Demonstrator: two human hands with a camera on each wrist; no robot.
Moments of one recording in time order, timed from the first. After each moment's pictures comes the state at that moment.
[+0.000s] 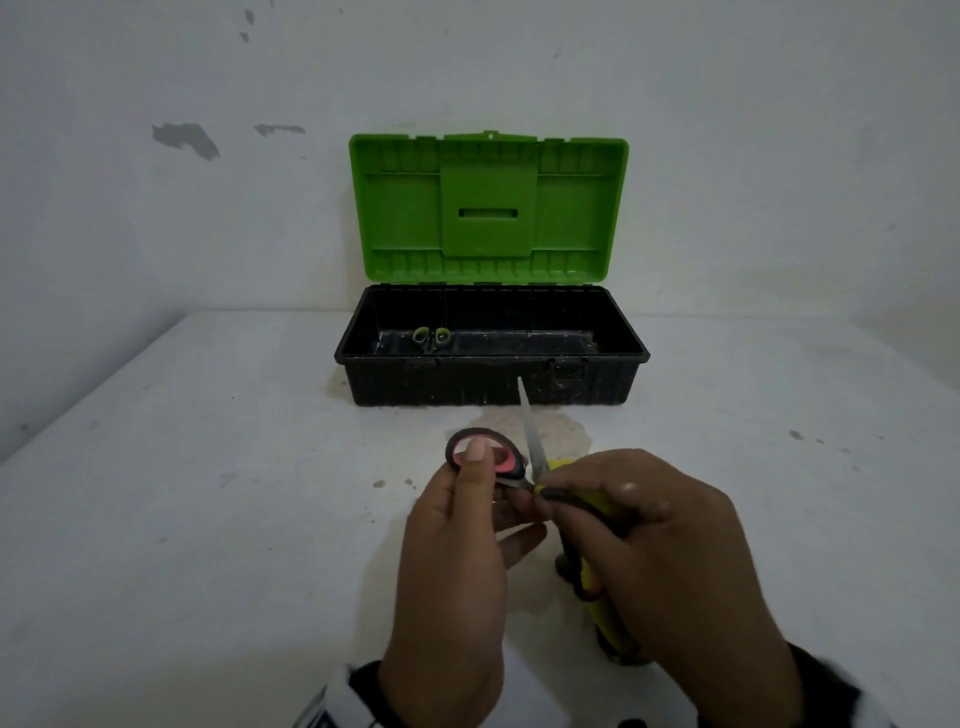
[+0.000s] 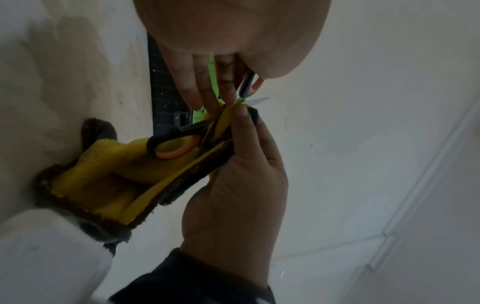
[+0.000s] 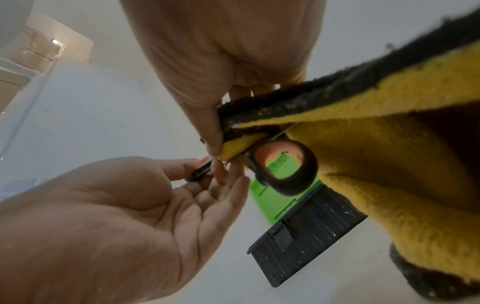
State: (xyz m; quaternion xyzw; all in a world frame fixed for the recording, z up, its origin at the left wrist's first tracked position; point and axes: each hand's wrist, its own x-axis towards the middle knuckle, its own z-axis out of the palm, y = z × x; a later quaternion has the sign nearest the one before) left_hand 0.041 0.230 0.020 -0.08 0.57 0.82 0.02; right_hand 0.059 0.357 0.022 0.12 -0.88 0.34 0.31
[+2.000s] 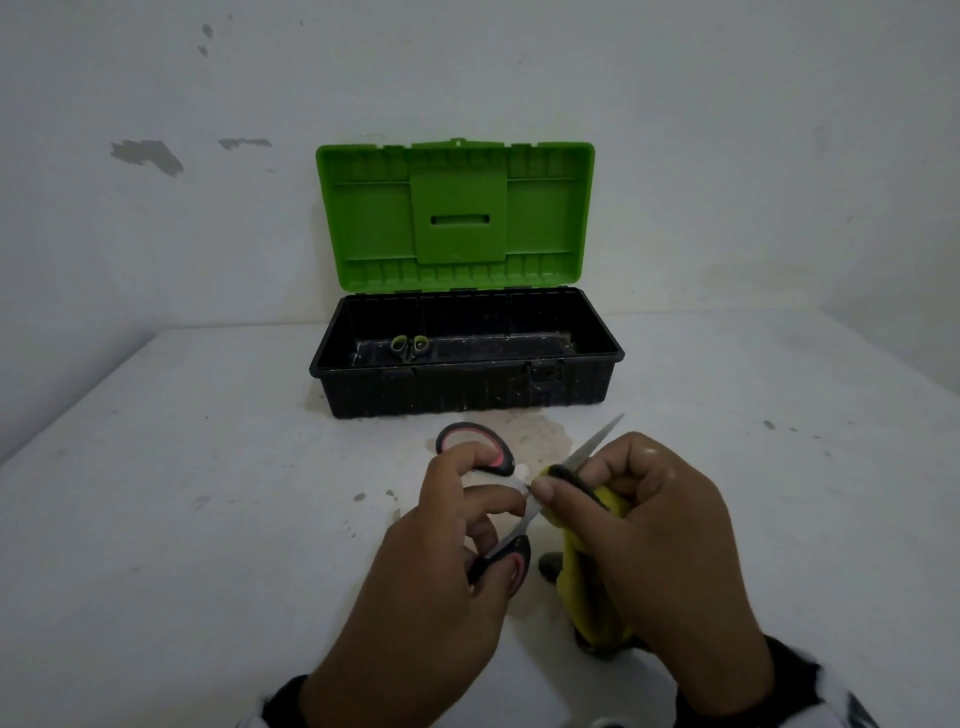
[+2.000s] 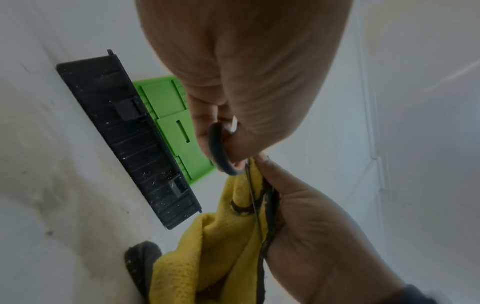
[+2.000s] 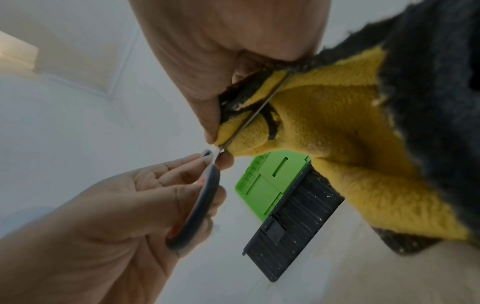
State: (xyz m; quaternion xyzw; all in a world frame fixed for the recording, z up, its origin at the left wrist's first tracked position) left_hand 0.039 0.195 0.009 0.25 0.85 0.46 -0.06; right_hand 0.058 0.359 0.022 -0.05 -0.82 0.49 0.28
